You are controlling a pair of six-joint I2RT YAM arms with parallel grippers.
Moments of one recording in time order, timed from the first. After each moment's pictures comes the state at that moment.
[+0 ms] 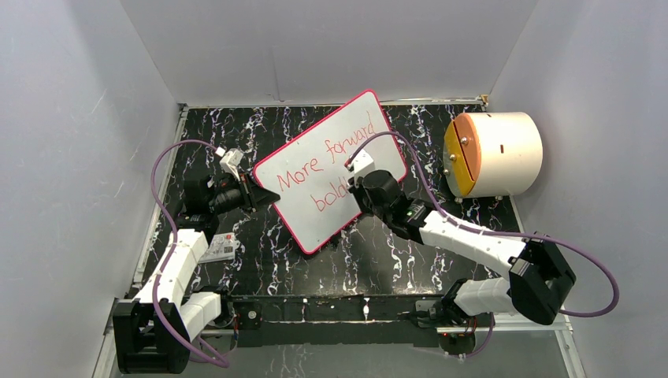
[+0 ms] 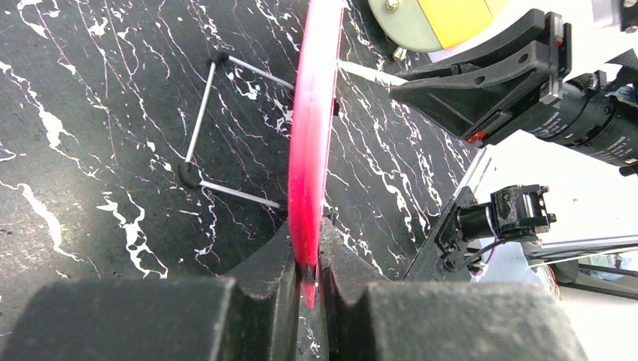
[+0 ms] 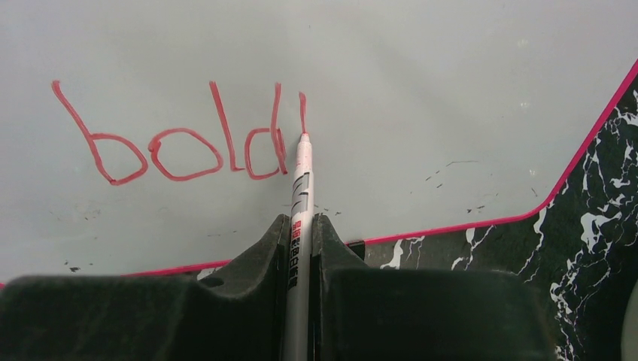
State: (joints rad) left arm -0.01 1.00 0.58 -0.04 0.88 -0.36; right arm 0.88 1.29 0.83 -0.04 0.30 0.02
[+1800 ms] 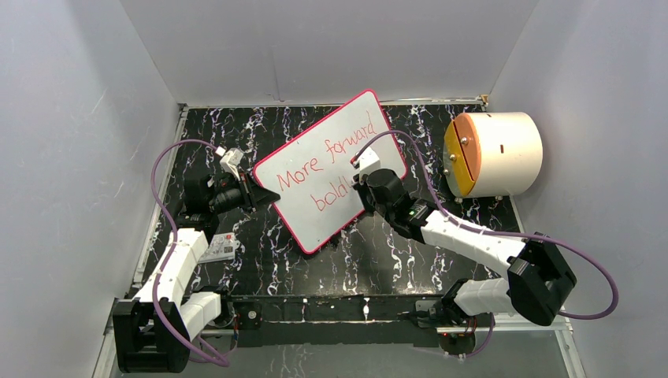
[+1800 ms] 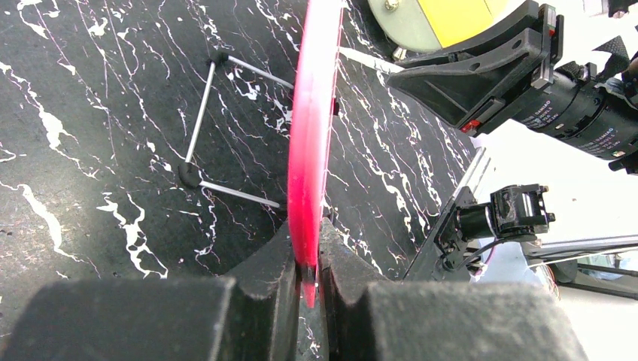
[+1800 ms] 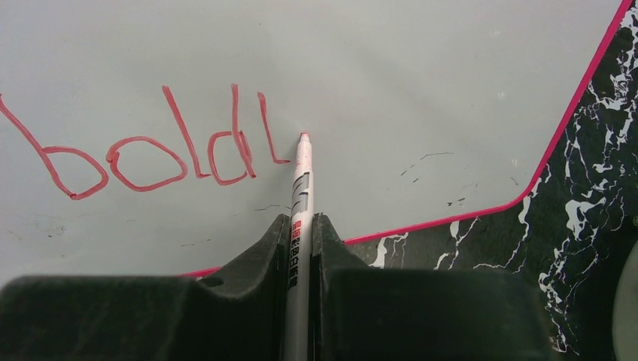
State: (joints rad) left arm -0.01 1.01 0.58 -0.04 0.88 -0.36; right arm 0.85 1.28 0.80 0.00 0.32 0.03
